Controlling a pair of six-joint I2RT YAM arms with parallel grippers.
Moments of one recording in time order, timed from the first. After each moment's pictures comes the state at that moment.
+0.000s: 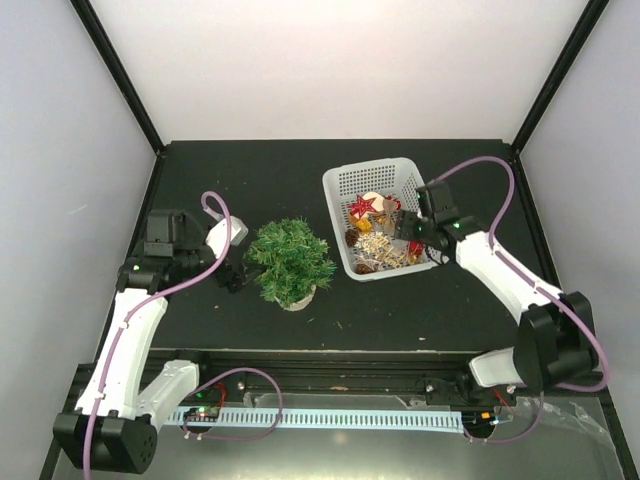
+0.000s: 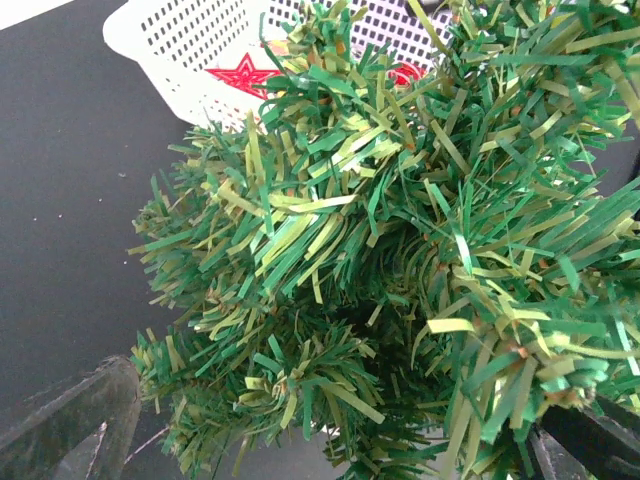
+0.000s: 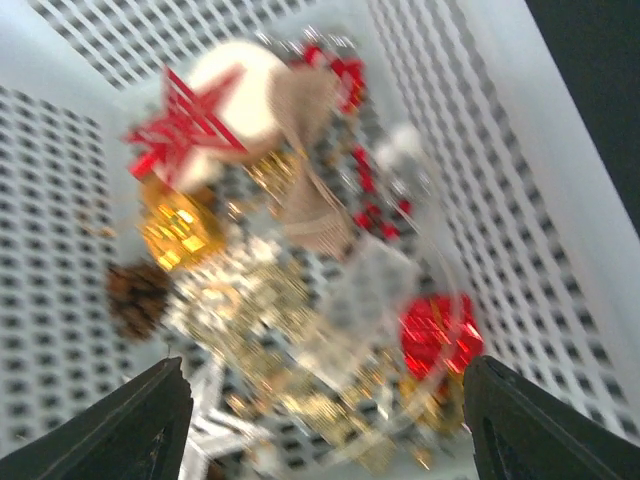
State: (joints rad) left arm -0.05 0.89 0.91 -0.83 0.77 0.49; right arm 0.36 1.35 0.94 -0.50 0.08 0.47
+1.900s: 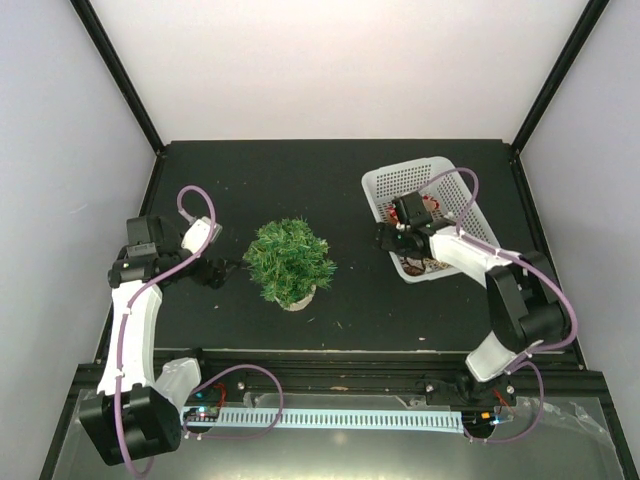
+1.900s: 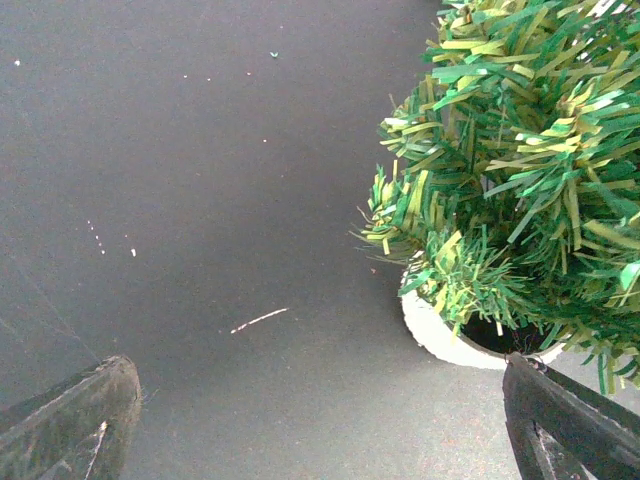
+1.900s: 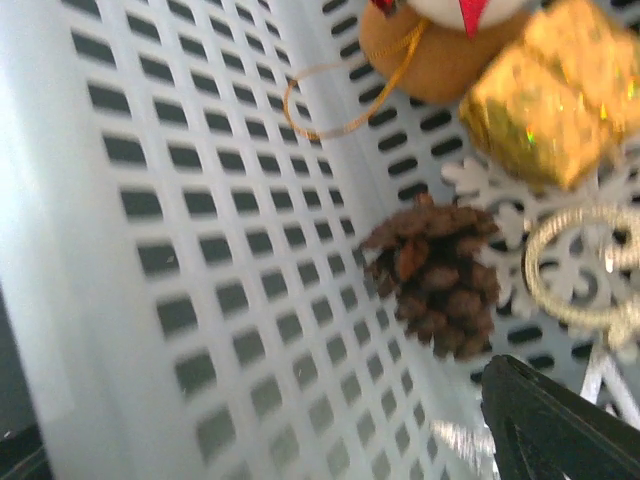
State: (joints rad) left arm 0.24 0.95 0.84 -0.86 0.70 0.58; right arm 0.42 1.64 1.00 -0.38 -0.03 0.57
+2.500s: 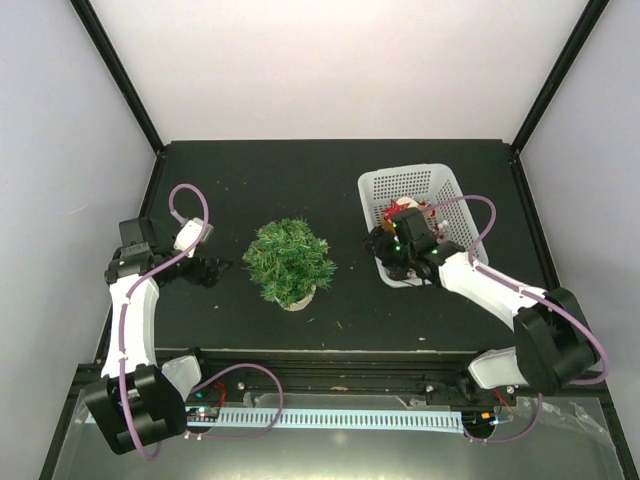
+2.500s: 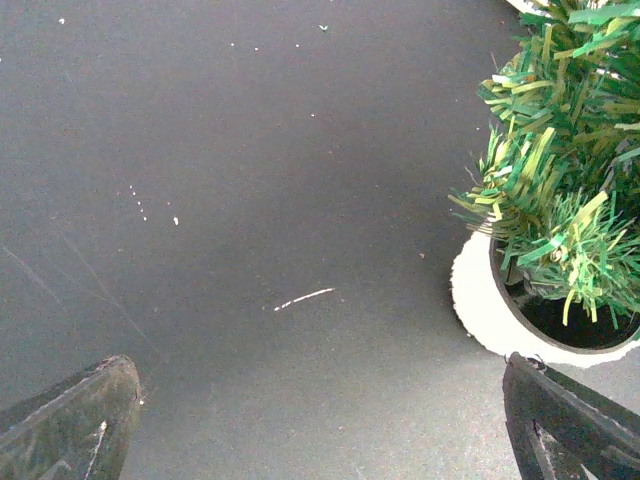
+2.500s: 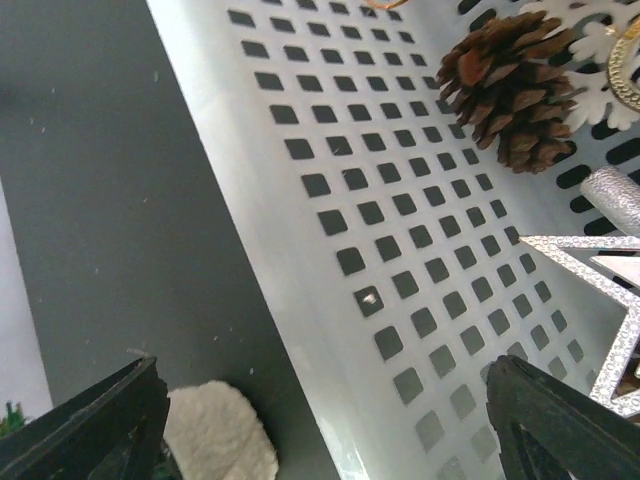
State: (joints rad) left arm 0.34 1.01 0.80 -0.81 0.71 0.63; right arm 0.53 1.38 0.81 -0.28 -0.14 1.03
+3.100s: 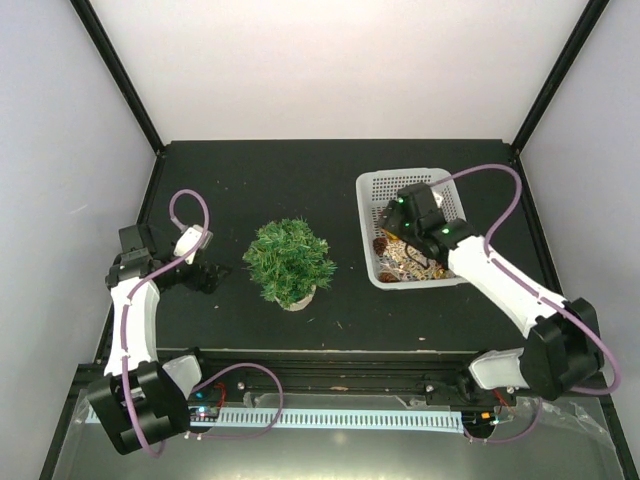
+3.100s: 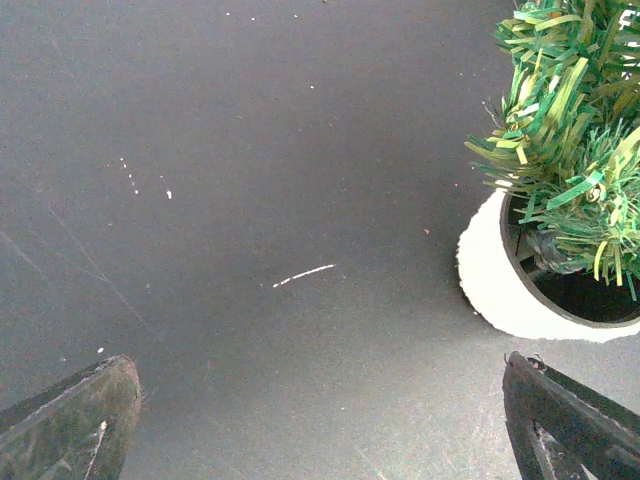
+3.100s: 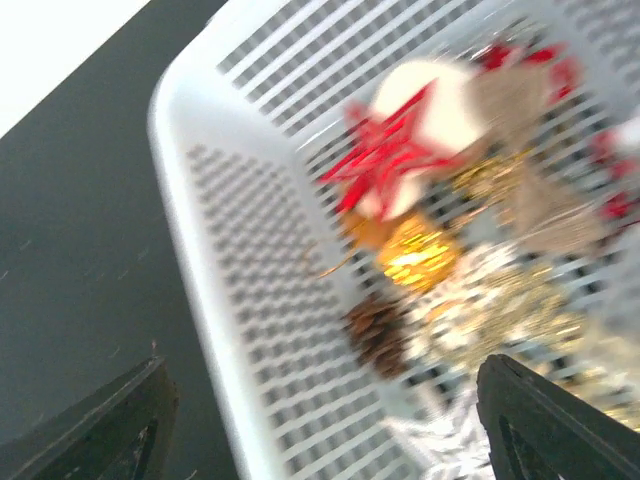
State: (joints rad) left arm 0.38 1.01 0.75 -0.81 0.73 0.69; right arm 0.54 1.36 1.03 -0.49 0.16 0.94
